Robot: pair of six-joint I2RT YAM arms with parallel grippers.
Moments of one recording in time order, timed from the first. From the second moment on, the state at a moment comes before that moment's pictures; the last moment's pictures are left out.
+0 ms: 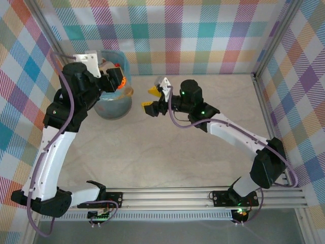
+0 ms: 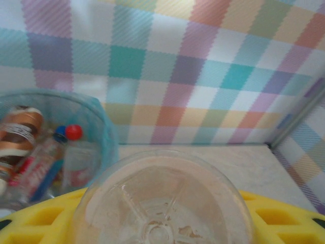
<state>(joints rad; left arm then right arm) -0.34 1.22 1.71 -0.71 -0.09 -0.26 0.74 1.54 1.32 0.11 -0.50 0.05</state>
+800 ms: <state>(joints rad) 0.12 1.67 2.02 -0.74 -0.13 -0.05 0.78 1.75 1.58 0.02 -0.48 0.15</state>
